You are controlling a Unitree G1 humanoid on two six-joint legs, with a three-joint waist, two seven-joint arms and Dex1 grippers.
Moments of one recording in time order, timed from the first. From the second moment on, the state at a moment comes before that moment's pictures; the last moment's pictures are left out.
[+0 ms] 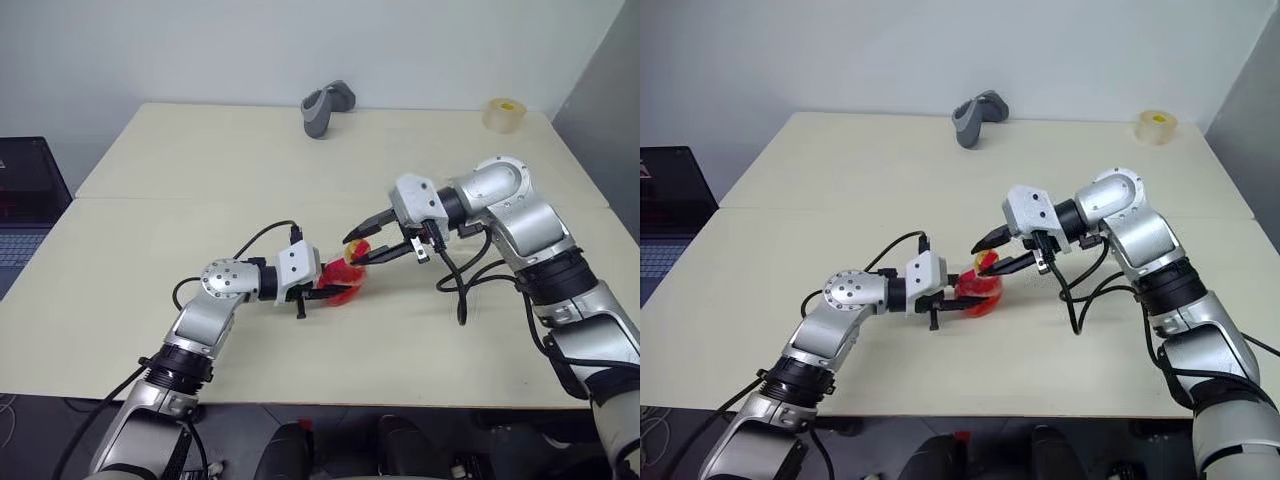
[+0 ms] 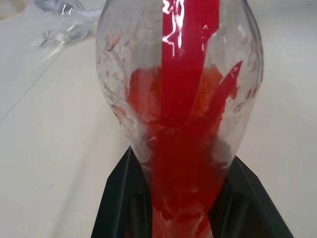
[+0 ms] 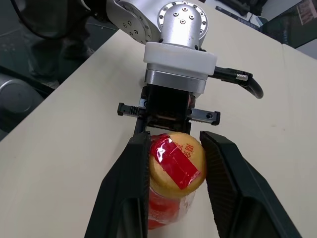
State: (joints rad) left arm -0.48 0.47 -0.24 0.13 -0.13 0.04 -1.10; right arm -0.95 -0.57 0.36 0.18 0.31 0.15 1.46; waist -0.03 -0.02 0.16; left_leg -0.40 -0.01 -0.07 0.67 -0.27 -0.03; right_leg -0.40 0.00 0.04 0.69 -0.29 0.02
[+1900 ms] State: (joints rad) left arm -0.50 0.42 -0.21 0.17 -0.12 0.06 -1.00; right arm -0.52 -0.51 0.18 -0.39 0.41 0.55 0.77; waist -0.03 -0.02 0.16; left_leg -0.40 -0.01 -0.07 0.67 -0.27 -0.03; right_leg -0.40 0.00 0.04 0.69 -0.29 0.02
